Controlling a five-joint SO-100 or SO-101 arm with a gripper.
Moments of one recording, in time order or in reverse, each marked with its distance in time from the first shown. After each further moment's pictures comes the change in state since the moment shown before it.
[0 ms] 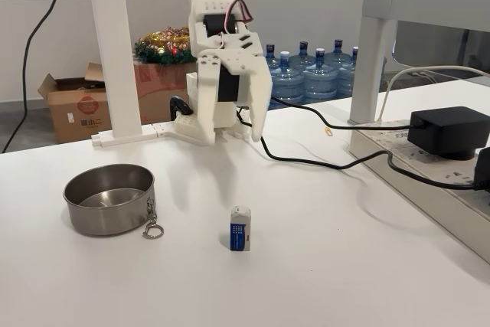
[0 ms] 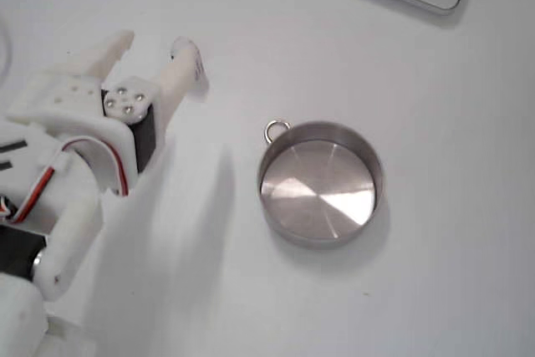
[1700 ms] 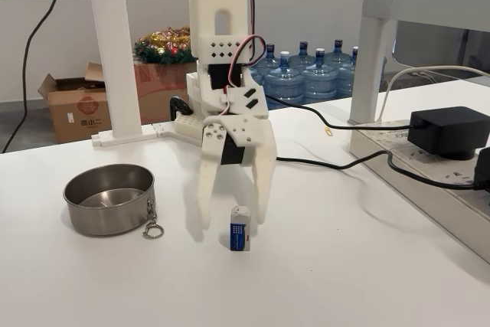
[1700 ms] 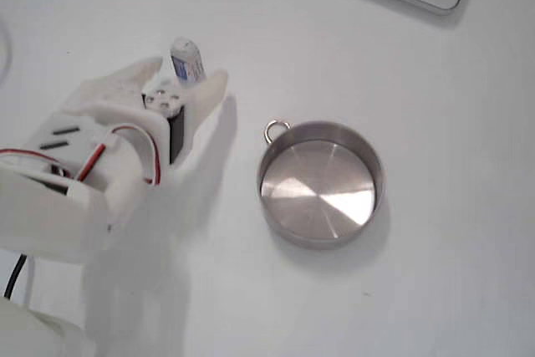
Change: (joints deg) arm 0.0 -63.9 -21.0 -40.3 0.0
